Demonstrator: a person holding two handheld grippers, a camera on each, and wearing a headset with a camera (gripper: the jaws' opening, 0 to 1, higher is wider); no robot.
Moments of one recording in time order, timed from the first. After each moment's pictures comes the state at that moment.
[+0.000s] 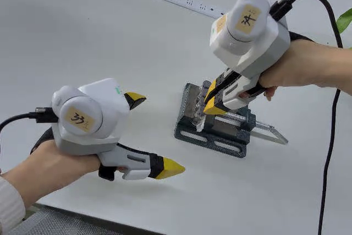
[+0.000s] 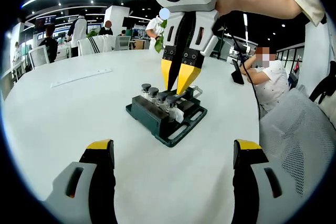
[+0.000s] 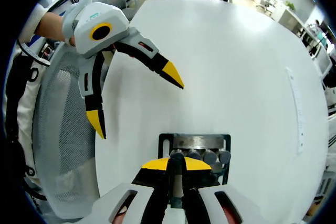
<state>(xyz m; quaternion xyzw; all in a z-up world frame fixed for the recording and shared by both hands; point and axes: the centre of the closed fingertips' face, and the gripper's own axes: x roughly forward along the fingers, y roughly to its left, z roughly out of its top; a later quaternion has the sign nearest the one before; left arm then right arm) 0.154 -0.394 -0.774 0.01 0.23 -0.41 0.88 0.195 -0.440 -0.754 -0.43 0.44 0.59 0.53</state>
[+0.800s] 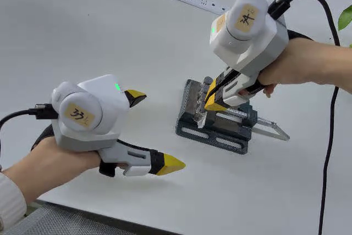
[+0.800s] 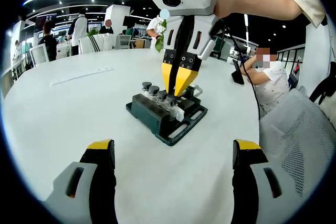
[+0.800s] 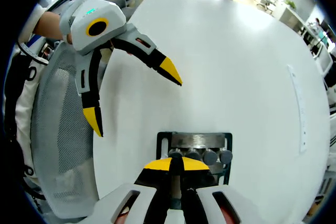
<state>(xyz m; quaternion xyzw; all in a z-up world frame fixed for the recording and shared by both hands) 0.154 -0.394 -0.777 0.00 0.24 -0.41 0.88 0.197 -0.443 -0.764 -0.43 0.45 0.59 0.52</state>
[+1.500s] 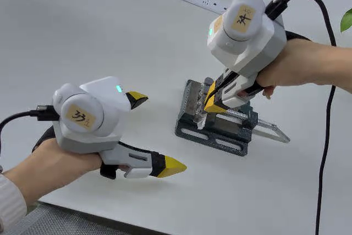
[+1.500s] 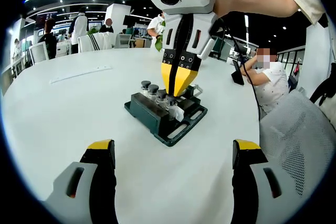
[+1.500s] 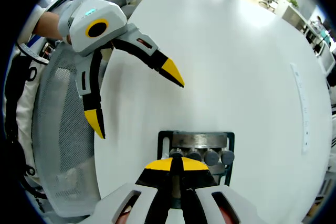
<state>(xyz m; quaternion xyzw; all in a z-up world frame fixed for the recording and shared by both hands) 0.157 -0.397 -0.782 0.00 0.24 -0.41 0.88 0.195 -0.444 -0.765 -0.43 0.46 0.59 0.51</state>
